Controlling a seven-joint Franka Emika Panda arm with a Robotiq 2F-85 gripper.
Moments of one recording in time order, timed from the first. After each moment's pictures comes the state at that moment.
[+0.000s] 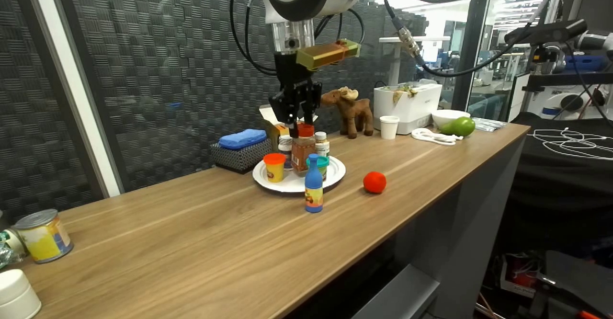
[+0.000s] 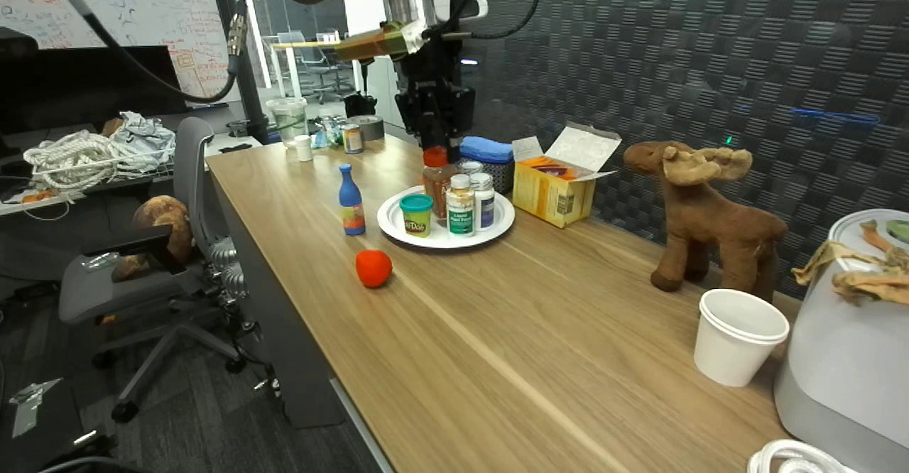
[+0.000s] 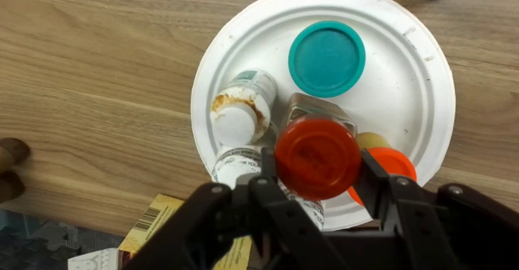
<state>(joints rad) 0.12 0.42 -0.01 -1.58 -0.18 2.03 0.16</state>
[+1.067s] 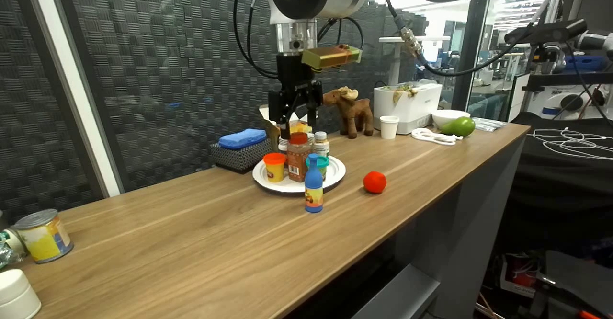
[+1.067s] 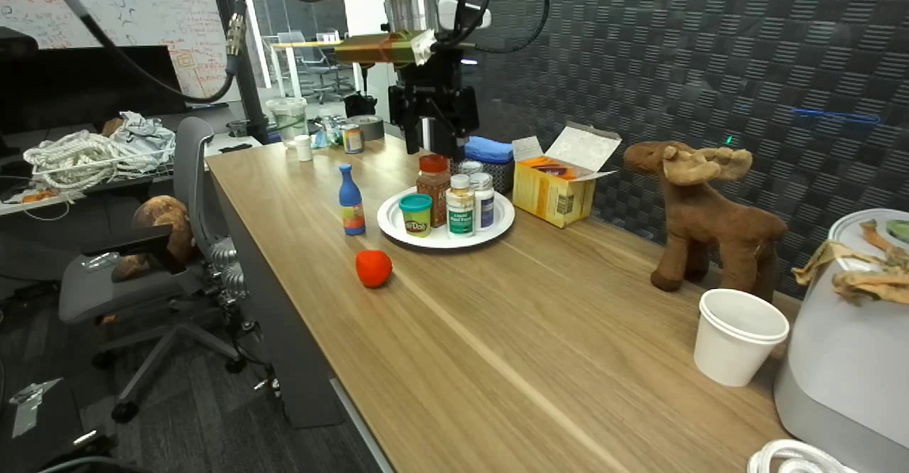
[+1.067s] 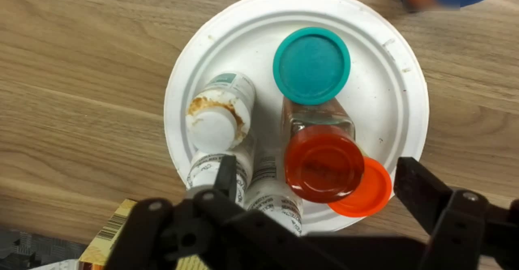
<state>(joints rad) 0.09 0.41 0.01 -1.61 -0.10 2.06 0.06</state>
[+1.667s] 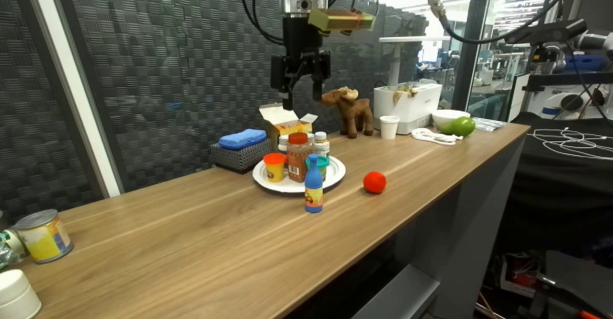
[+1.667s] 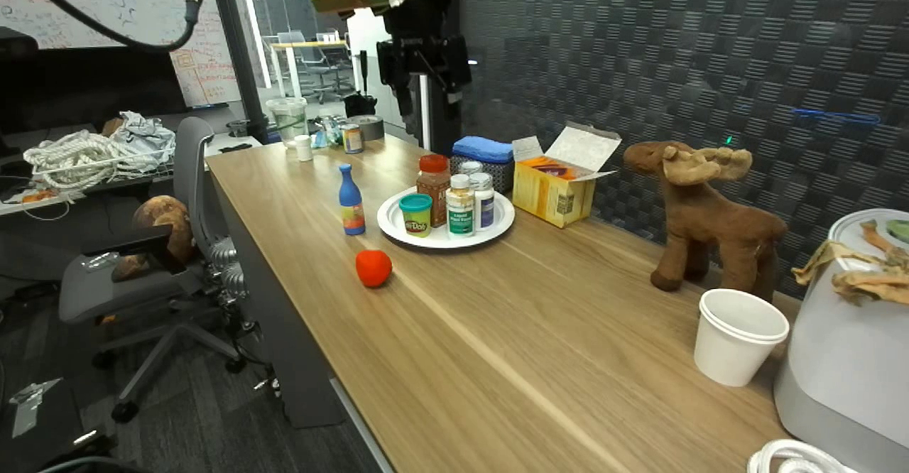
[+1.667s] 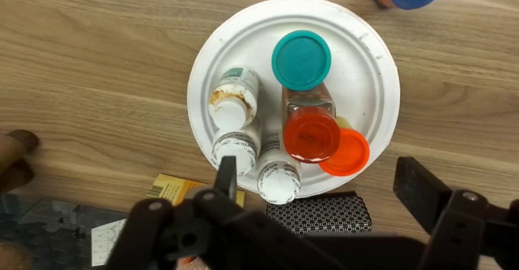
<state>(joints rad) 0.09 0.27 0.01 -1.67 -0.11 2.04 0.12</state>
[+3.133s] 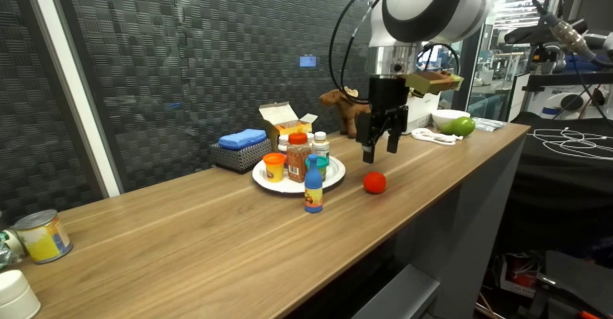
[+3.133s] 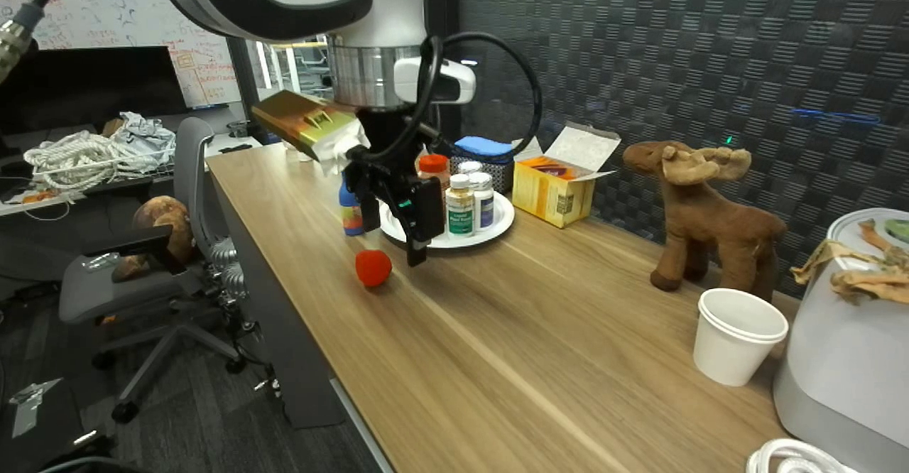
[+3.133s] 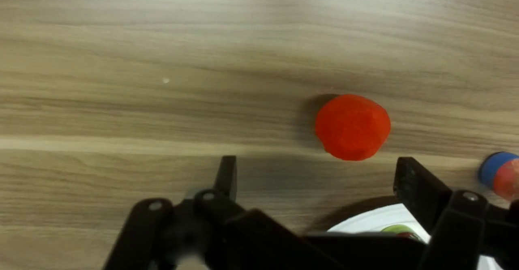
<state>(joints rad) -0.04 0.04 -0.04 -2.27 0.04 2.32 -0.05</state>
